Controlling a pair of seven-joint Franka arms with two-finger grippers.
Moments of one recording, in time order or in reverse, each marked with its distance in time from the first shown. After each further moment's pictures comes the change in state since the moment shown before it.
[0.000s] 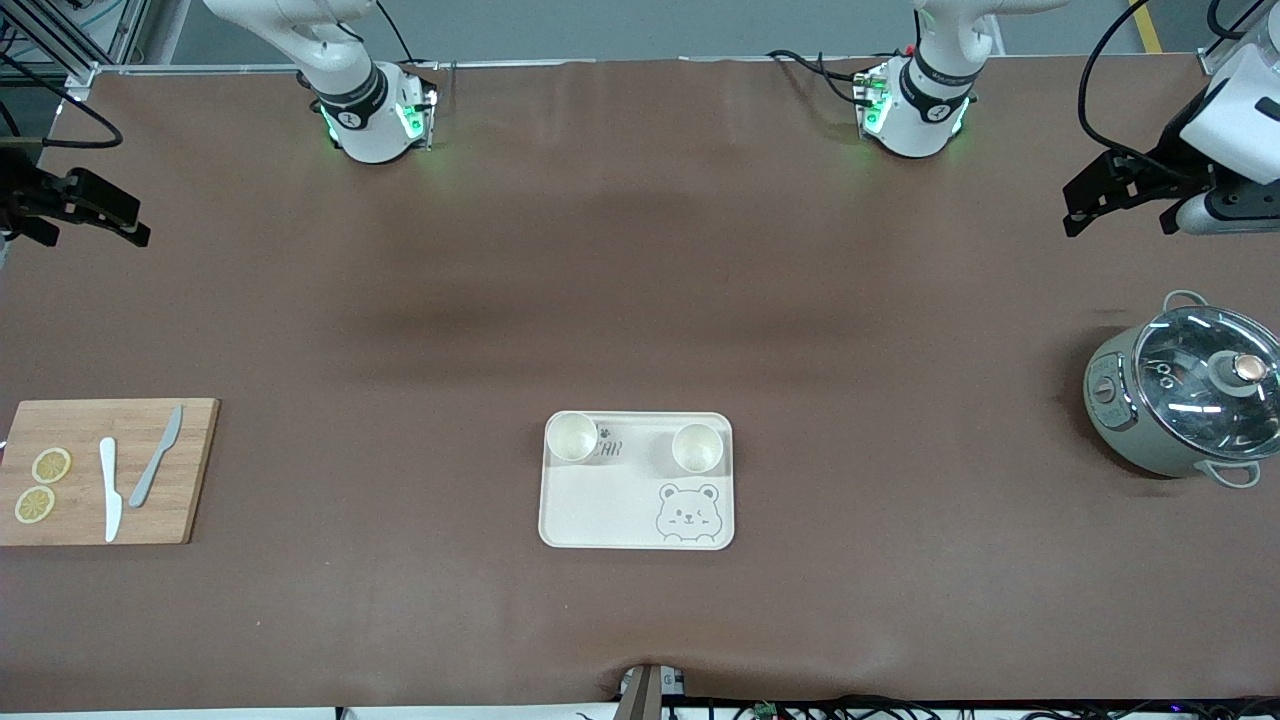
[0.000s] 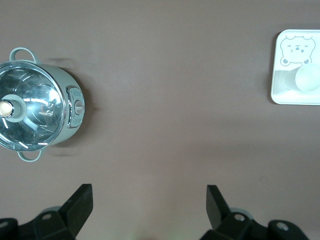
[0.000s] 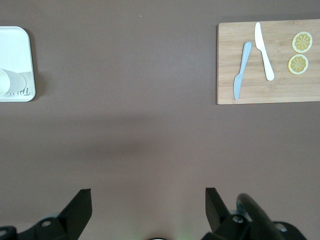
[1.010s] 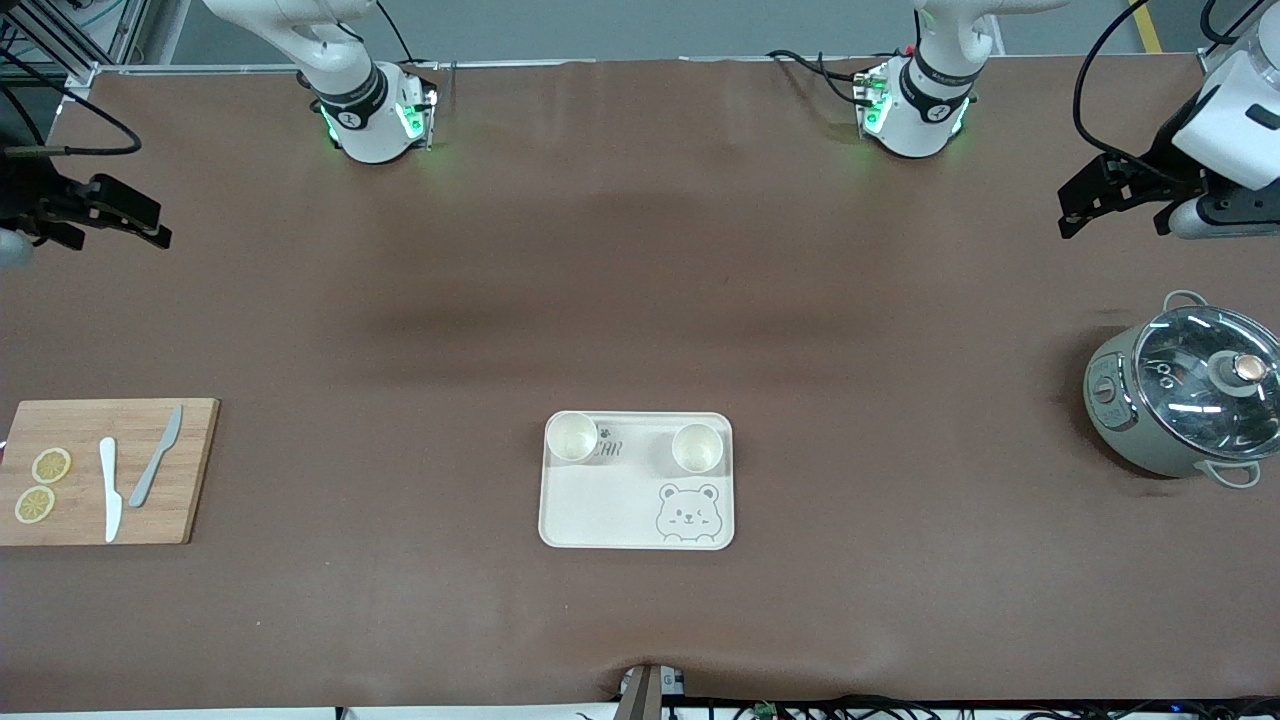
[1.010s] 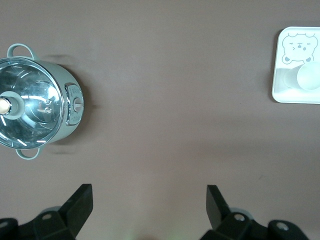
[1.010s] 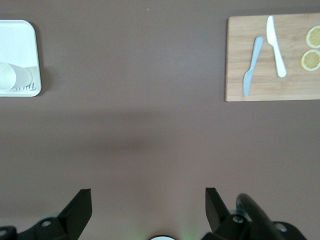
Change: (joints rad) left arm -0.001 0.000 -0.002 -0.011 0.000 0.000 -0.005; right arm 0.002 -0.001 0.007 -0.011 0.013 0.002 -0.001
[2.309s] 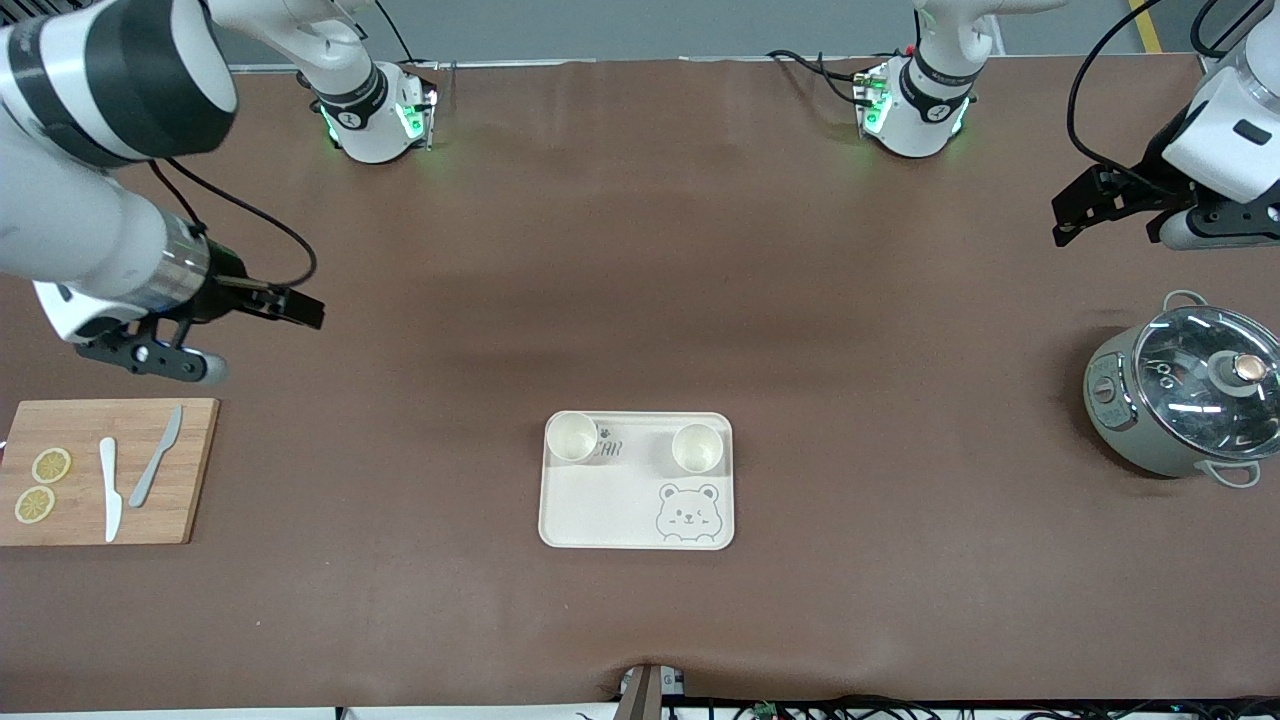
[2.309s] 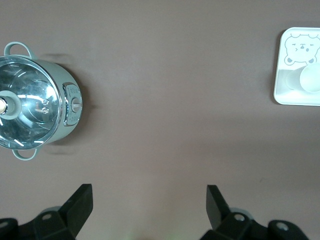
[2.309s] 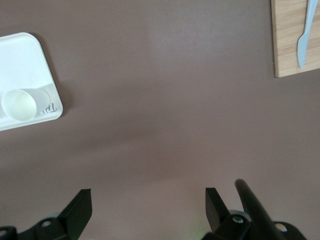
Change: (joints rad) left arm -0.001 0.002 0.000 -0.024 0.000 0.024 -0.014; right arm 0.166 0.210 0.014 0.071 0.052 0.032 0.364
